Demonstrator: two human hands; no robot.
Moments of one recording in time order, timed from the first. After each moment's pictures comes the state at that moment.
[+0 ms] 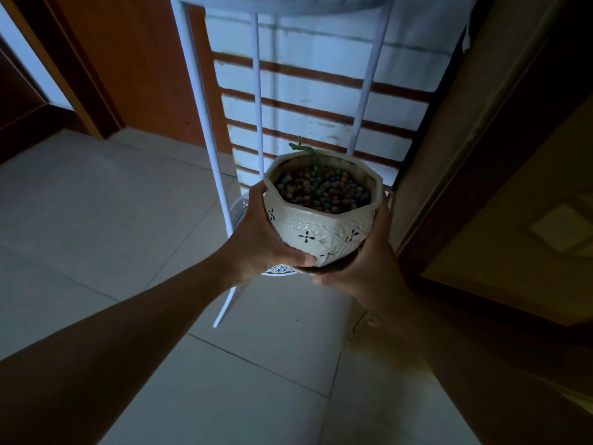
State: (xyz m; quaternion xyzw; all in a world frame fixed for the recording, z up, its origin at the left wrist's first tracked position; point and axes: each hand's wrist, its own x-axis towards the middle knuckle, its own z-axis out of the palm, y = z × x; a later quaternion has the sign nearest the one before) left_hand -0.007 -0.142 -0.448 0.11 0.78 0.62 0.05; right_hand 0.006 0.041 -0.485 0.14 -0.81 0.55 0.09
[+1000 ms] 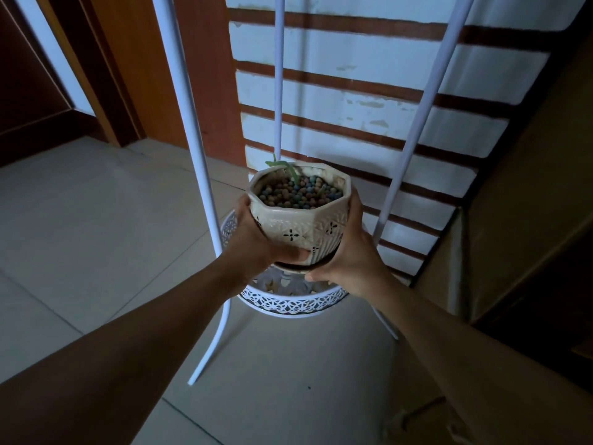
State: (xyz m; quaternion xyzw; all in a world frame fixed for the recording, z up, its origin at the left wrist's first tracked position) left_hand -0.125 -0.166 -0.621 0.00 0.73 0.68 -0.06; right_hand -0.135 0.004 -0.618 0.16 -0.85 0.50 0.02
